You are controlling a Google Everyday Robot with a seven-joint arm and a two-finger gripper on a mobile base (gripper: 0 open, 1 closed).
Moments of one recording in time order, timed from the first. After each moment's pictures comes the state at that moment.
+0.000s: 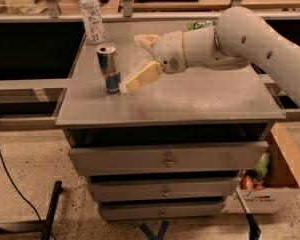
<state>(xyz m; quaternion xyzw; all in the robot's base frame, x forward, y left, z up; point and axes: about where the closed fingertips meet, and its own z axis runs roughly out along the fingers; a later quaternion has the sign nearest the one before) 0.605 0.046 0.922 -0.55 0.58 0.35 0.48</state>
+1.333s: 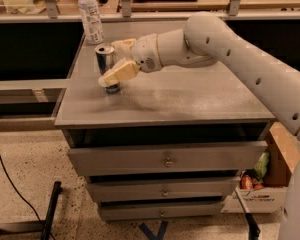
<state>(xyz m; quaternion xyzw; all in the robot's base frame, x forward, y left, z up) 0.645 0.101 0.894 -0.56 0.58 0.37 0.47</state>
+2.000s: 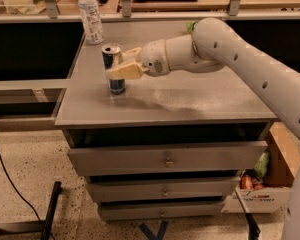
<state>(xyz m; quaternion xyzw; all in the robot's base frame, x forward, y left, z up) 0.642 0.081 0.880 -0.53 0.60 0.41 0.44</state>
